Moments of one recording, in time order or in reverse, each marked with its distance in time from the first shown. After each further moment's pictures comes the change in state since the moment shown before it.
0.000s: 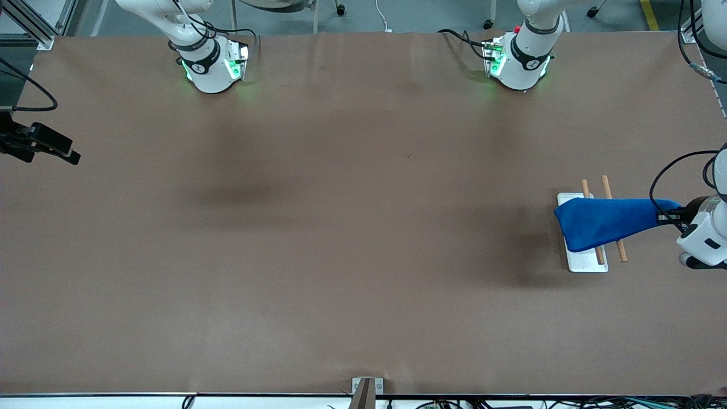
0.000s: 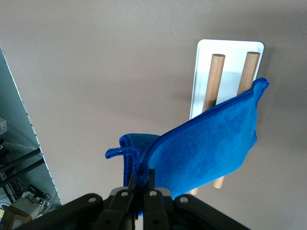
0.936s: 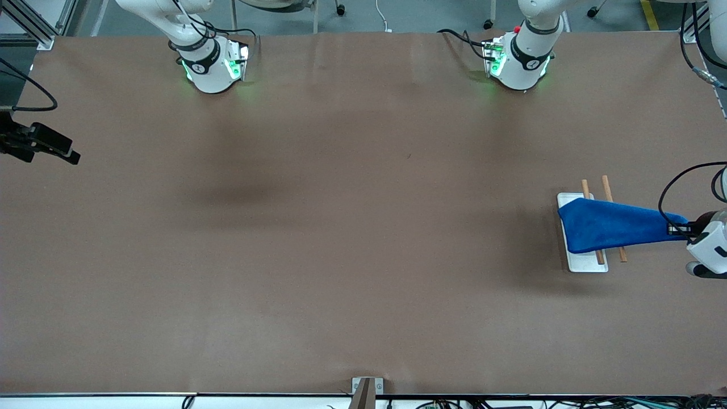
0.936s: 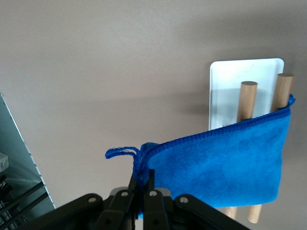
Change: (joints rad) left arm 0.070 0.062 0.001 -0.002 0.019 0.157 0.151; right arm 0.000 0.000 0.000 0.000 0.000 0.000 0.000
